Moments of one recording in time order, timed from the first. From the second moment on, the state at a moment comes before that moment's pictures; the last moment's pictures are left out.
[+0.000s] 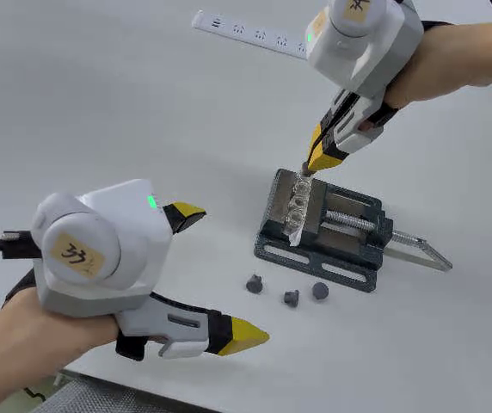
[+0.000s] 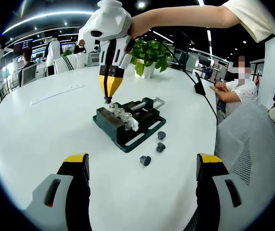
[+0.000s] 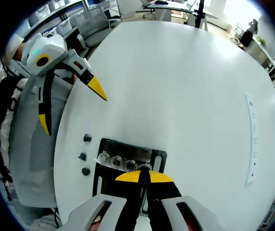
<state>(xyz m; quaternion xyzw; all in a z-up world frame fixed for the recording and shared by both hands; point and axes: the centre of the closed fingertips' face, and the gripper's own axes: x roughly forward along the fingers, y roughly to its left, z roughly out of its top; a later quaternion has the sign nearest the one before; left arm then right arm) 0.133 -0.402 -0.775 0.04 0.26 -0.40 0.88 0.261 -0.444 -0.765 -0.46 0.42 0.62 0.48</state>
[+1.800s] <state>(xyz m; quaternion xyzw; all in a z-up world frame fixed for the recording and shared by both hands) 0.146 -0.397 -0.777 0.02 0.26 -0.39 0.88 0.265 -0.444 -0.770 -0.45 0.43 0.61 0.49</state>
